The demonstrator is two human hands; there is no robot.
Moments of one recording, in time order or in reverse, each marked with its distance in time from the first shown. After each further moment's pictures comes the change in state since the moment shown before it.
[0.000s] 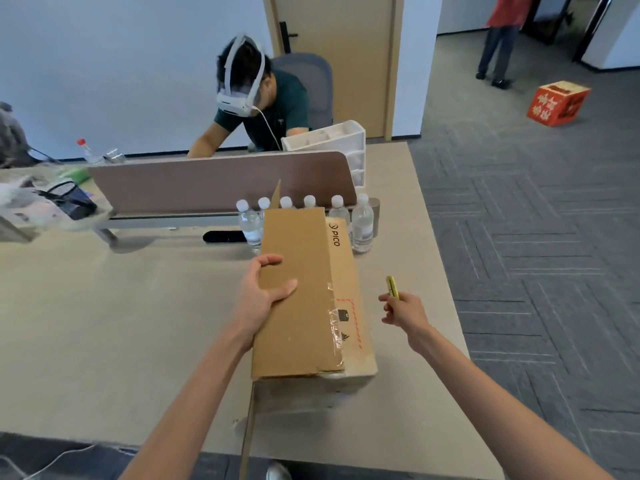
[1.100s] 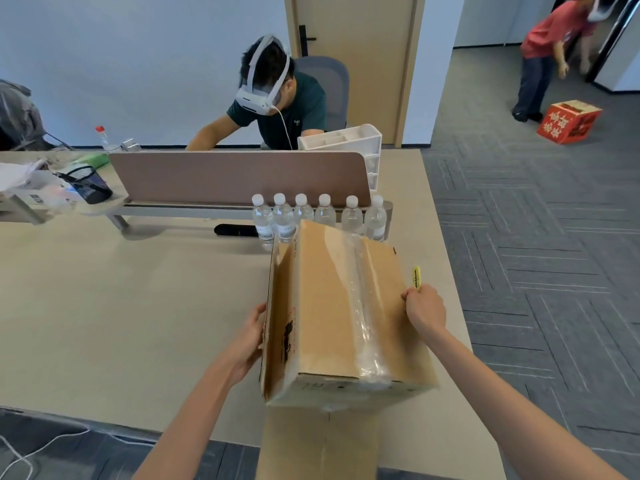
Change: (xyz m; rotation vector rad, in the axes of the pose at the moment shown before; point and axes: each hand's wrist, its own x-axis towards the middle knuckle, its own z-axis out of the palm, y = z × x) left_hand -0.015 -0.093 -0.048 -0.036 -0.105 -0.361; right_hand 0.000 -0.010 0.001 -0.485 0.272 -0.093
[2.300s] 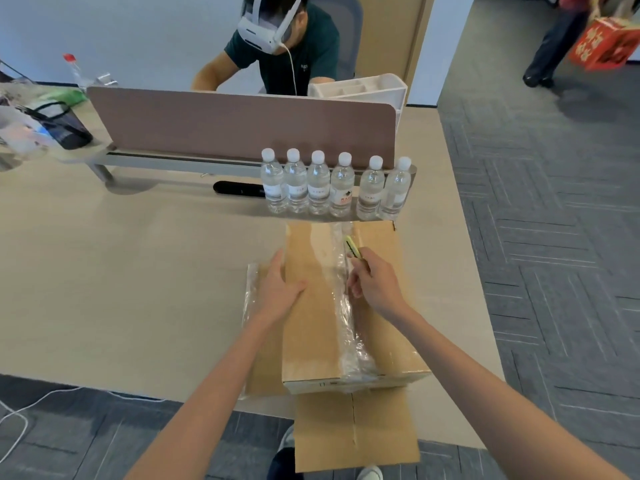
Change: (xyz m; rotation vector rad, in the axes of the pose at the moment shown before) left_hand 0.073 -0.012 -0.012 0.318 0.205 0.252; right_hand -0.061 -0.056 0.092 0.151 -0.320 -0.476
